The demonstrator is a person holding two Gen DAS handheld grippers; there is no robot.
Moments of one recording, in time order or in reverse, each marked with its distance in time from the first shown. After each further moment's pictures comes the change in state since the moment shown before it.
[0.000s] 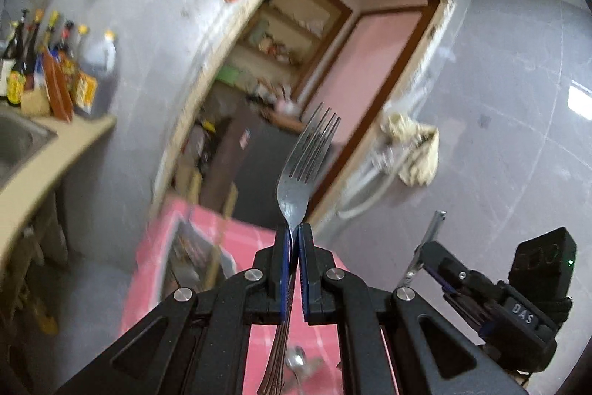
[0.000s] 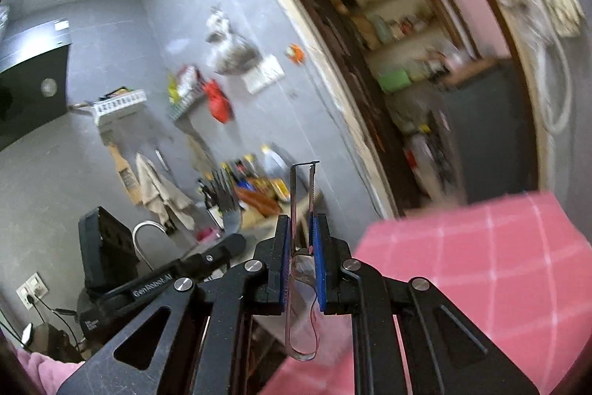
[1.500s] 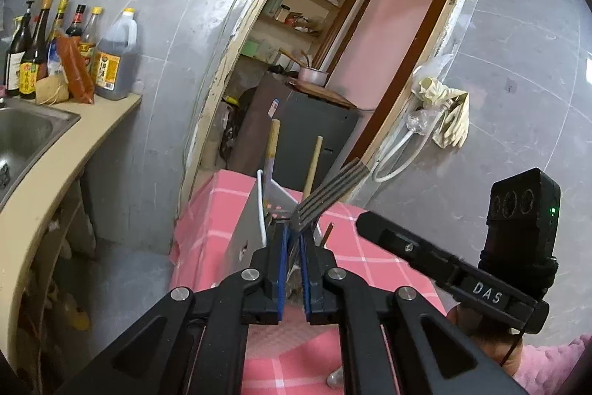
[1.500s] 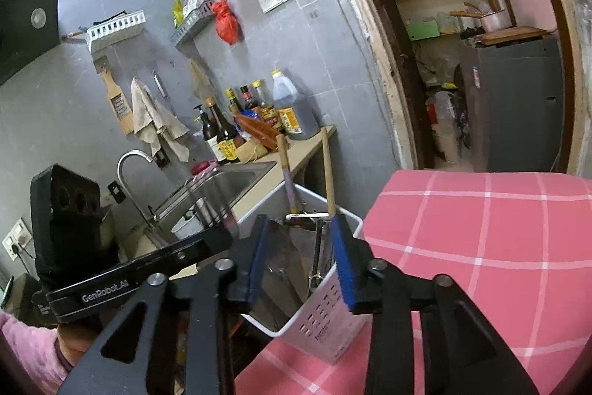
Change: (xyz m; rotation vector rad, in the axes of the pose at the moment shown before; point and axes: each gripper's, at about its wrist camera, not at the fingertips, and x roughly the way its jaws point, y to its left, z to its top) left arm 0.009 0.056 -0.032 0.050 0.147 0.081; right arm 0.098 0.005 -0.070 -0.067 0.247 0.019
